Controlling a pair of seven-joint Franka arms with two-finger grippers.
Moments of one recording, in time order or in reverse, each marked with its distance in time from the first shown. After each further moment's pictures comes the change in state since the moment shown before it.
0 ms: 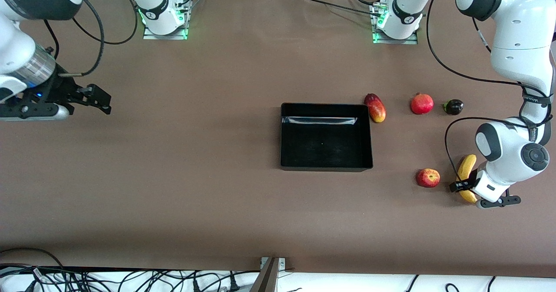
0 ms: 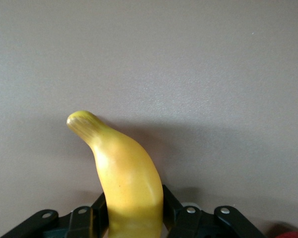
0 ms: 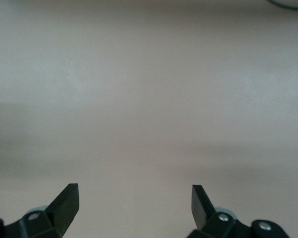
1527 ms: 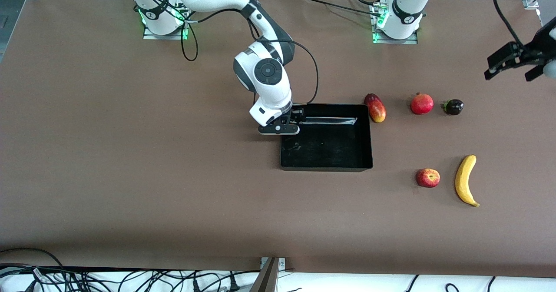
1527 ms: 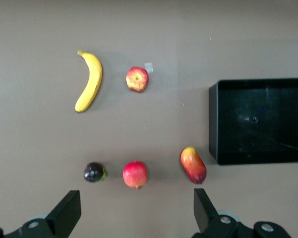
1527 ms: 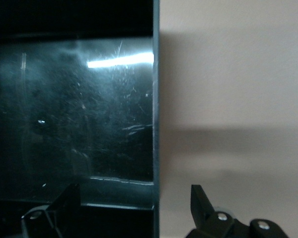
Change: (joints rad) left arm -0.331 -0.940 0.128 -0.109 0.000 -0.926 -0.013; right arm 0.635 0.673 0.031 0.231 0.185 0.514 0.662
